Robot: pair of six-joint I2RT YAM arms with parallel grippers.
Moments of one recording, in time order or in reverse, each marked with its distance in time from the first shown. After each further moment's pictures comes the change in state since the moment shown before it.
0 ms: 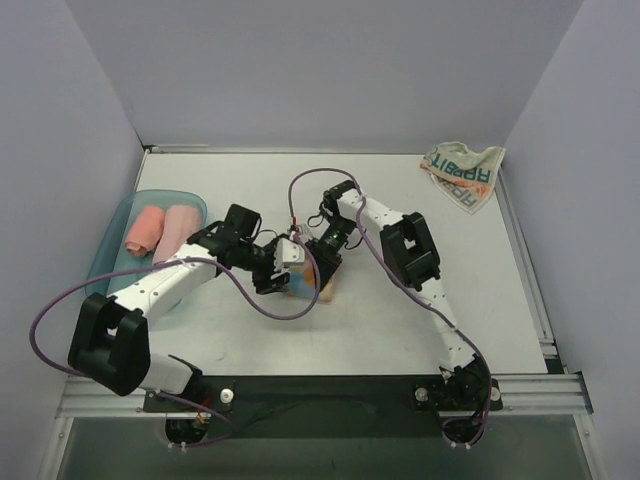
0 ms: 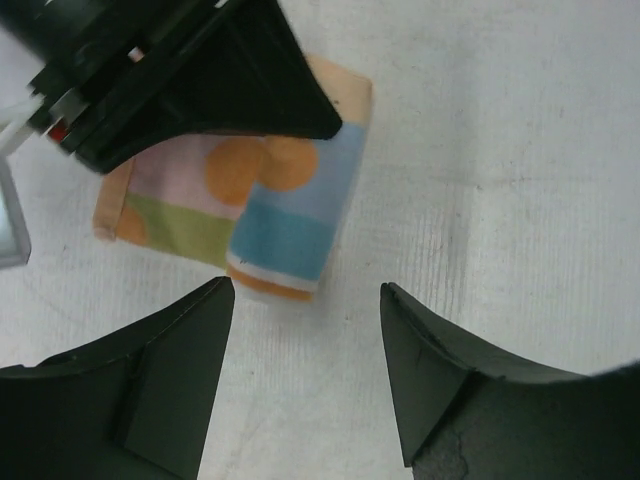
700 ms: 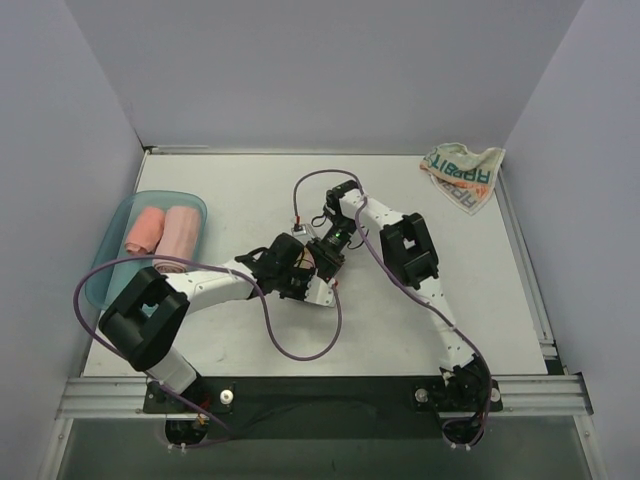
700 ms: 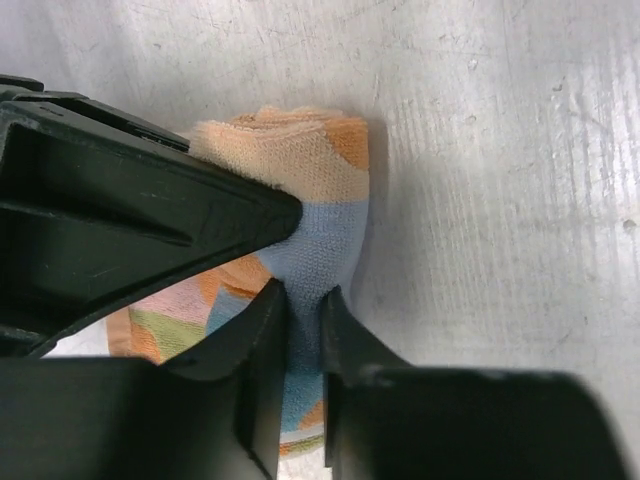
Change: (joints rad) left arm -0.314 0.198 -0.125 0.373 -0.349 0.227; right arm -0.031 0.083 0.089 -0.087 -0.028 0.039
